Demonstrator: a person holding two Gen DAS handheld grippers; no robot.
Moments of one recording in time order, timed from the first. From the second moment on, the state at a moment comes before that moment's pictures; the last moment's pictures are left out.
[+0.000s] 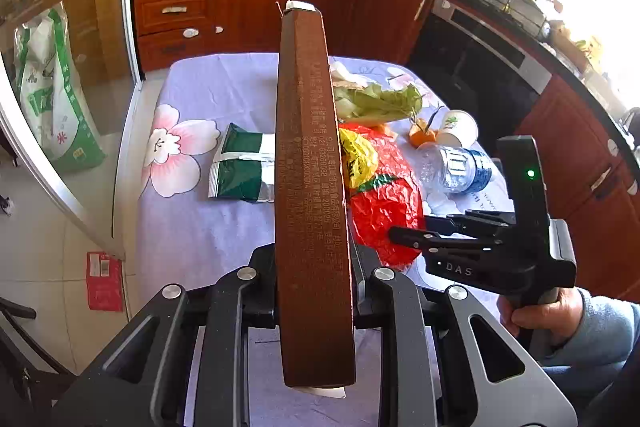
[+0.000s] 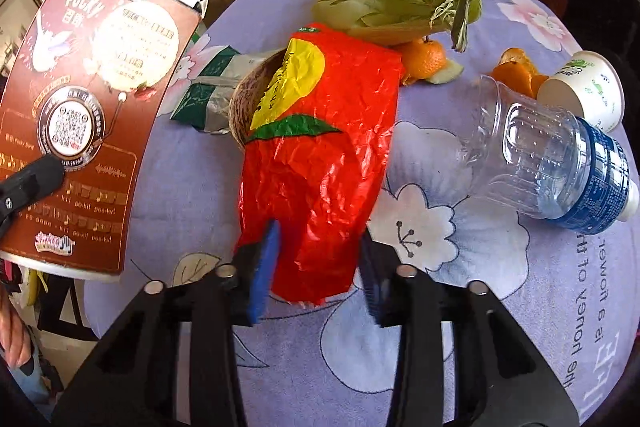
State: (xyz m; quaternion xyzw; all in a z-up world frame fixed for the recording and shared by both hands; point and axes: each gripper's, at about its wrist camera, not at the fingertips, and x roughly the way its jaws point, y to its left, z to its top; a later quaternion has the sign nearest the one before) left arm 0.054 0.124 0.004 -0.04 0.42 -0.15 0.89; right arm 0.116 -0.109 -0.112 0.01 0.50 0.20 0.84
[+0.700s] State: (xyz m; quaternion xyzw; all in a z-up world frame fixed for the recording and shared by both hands) left arm 0.046 0.009 0.084 0.01 0.34 -0.25 0.91; right arm 0.040 -0.287 0.030 0.06 0.34 0.08 0.93
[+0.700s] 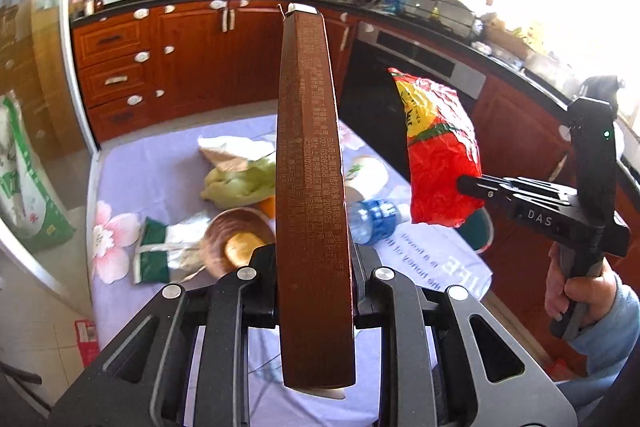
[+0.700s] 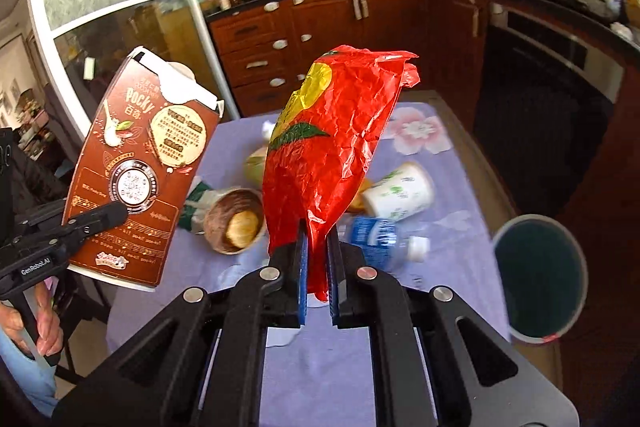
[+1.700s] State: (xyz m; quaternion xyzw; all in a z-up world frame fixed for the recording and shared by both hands) left arm 0.151 -0.340 -0.023 0.07 0.44 -0.44 0.78; right arm 0.072 -0.534 -0.129 0.20 0.47 -0.10 0.85
